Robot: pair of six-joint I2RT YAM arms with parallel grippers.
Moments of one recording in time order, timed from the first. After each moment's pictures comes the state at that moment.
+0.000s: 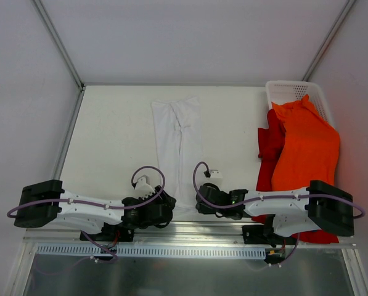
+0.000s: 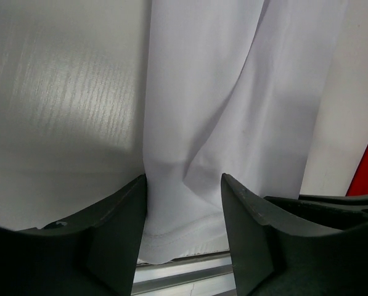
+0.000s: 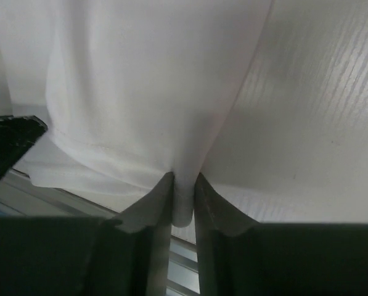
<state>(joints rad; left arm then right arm) -1.46 1.14 0.36 -0.33 -0.72 -1.80 1.31 1.29 0.52 -0.23 0.34 1.13</state>
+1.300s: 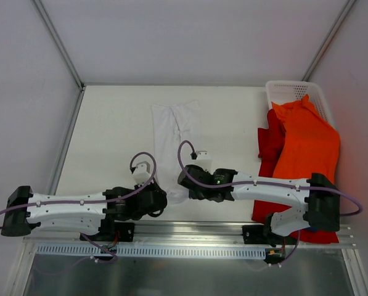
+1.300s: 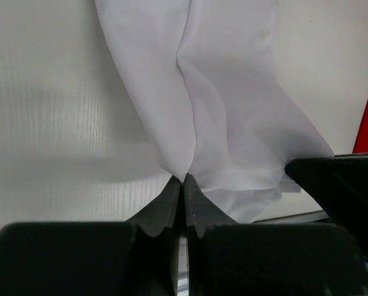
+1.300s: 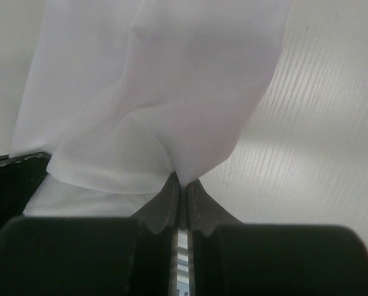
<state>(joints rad) -1.42 0.92 0.55 -0.63 -0.72 -1.45 1.30 1.41 1.00 -0.70 0.43 1.08</state>
